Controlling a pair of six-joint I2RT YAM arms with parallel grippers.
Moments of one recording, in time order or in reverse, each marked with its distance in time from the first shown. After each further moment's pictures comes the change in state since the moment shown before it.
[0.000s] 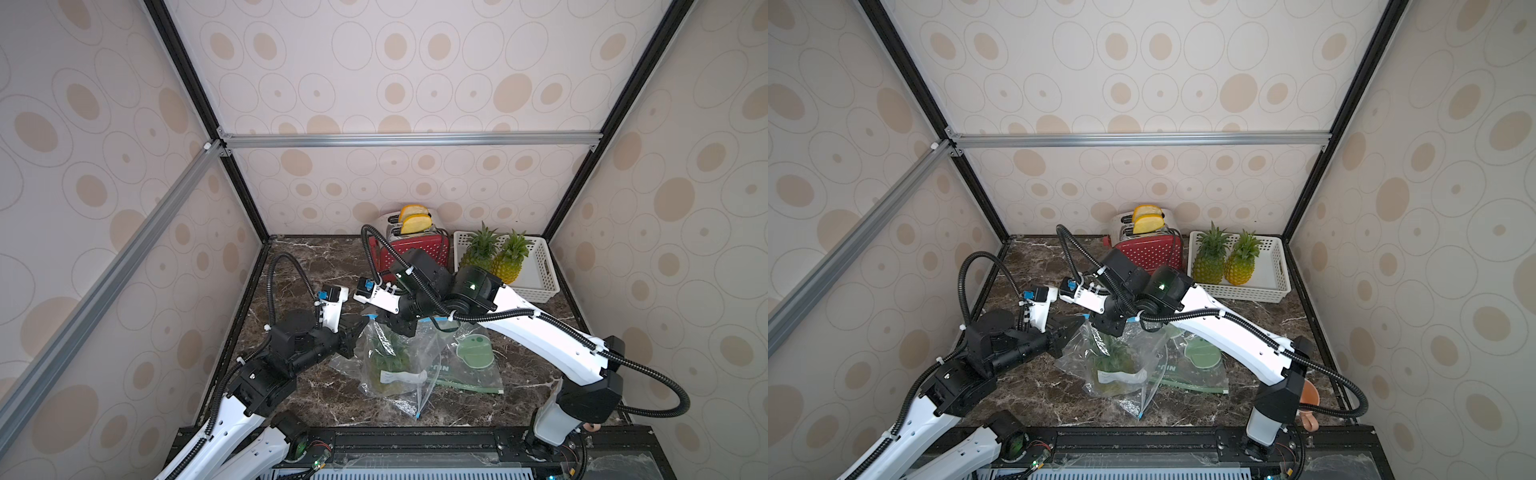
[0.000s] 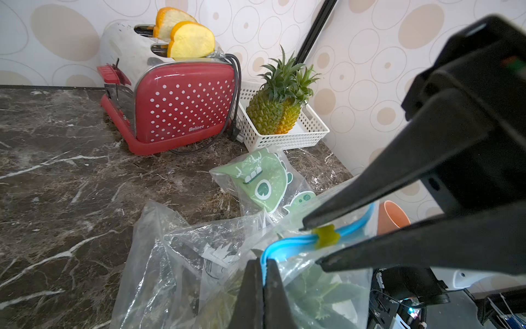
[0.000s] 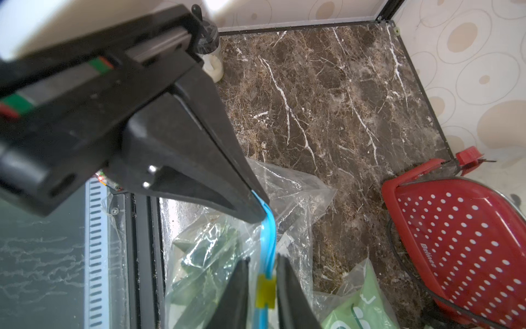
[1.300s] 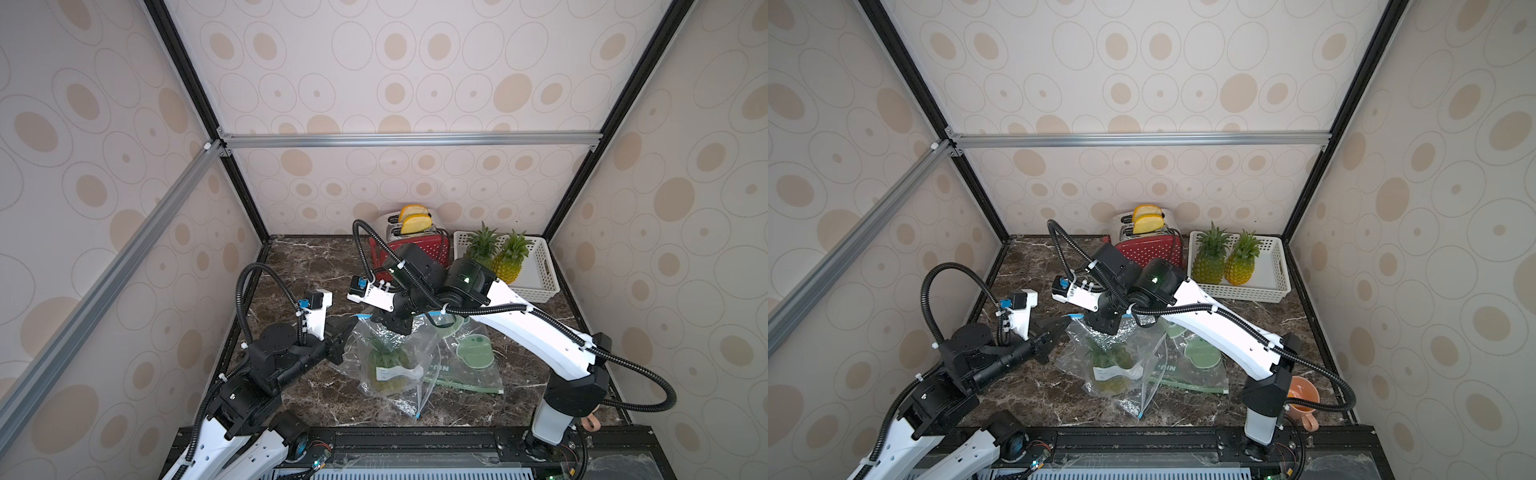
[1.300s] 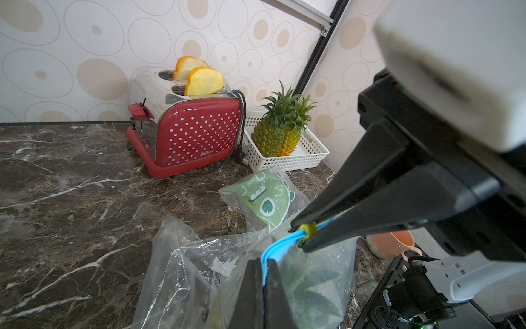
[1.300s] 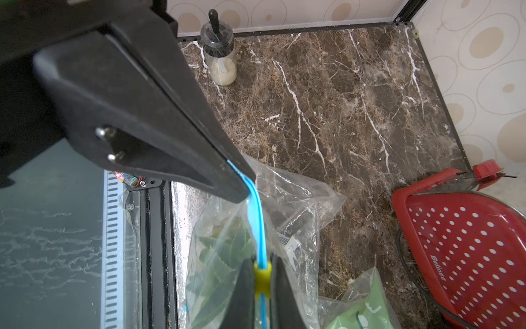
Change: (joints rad) left arm -0.002 -0.134 0.000 -0.034 -0.074 0.022; right arm 0.003 0.076 0.134 -0.095 -0.036 -0.009
